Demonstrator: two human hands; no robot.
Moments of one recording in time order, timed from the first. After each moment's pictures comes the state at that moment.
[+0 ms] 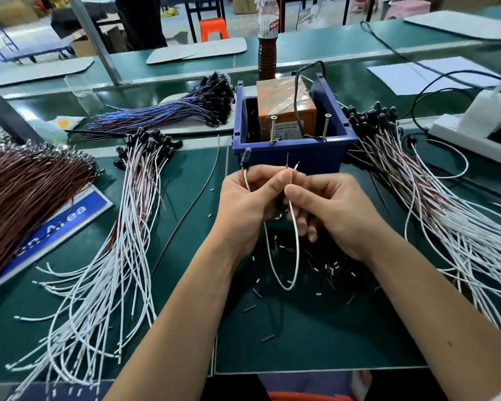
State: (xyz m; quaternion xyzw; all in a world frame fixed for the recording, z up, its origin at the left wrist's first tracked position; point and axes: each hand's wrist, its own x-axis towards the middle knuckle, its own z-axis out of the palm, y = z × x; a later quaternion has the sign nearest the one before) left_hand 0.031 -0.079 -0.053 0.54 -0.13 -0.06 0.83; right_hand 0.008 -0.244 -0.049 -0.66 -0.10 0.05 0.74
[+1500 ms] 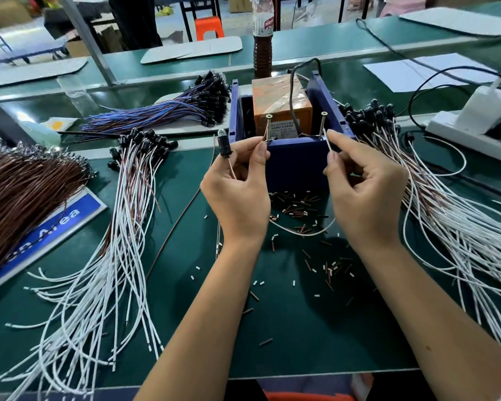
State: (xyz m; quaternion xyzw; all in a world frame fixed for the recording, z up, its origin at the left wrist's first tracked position) left_hand 0.040 -0.103 -0.044 0.66 -0.03 0.34 0.67; right_hand 0.017 -0.252 -0.049 -0.78 -0.05 -0.43 0.46
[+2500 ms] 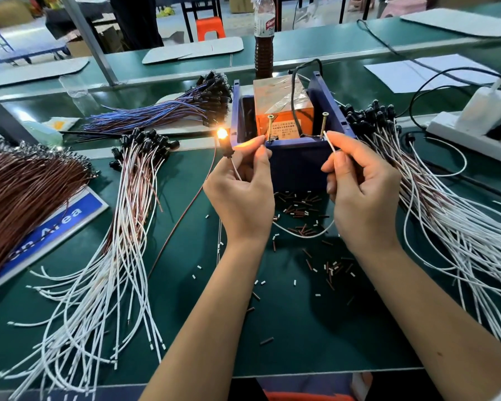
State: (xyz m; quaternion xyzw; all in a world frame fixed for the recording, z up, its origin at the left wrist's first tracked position) left_hand 0.034 -0.108 -0.040 0.68 -0.01 0.36 0.64; right_hand 0.016 -0.249 -0.058 -0.73 -0.03 -0.32 0.60
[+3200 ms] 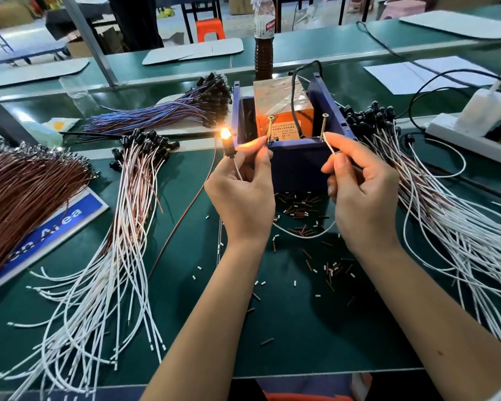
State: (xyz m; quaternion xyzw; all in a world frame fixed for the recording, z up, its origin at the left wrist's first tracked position) left_hand 0.033 -0.107 -0.038 0.68 -0.01 0.36 0.64; right_hand 0.015 -0.248 -0.054 -0.74 -0.02 -0.31 0.60
